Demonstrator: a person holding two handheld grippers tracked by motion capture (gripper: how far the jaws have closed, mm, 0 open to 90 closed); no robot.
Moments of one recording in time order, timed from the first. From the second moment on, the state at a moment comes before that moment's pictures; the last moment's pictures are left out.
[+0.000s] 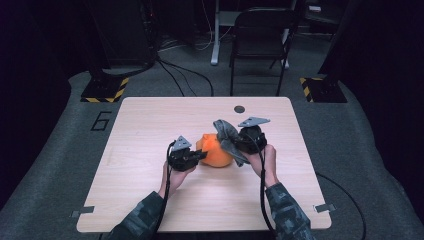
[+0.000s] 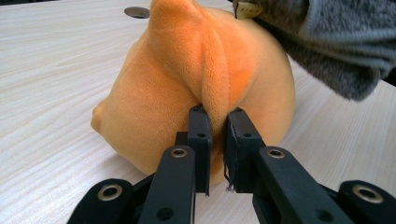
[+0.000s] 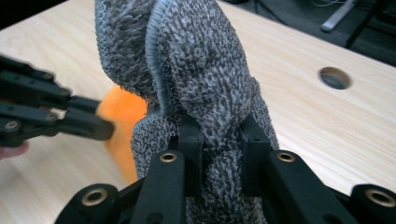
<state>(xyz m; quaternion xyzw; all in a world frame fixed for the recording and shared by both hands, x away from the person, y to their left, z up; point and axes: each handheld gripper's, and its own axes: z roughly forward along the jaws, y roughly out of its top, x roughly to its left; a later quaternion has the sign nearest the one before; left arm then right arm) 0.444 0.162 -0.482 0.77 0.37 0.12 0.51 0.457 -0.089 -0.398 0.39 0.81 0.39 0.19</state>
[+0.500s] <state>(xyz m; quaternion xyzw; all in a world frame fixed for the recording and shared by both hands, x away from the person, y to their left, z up) 0.437 0.155 -0.481 0.79 0.34 0.18 0.48 0.468 -0.079 -0.428 0.39 0.82 0.38 0.19</state>
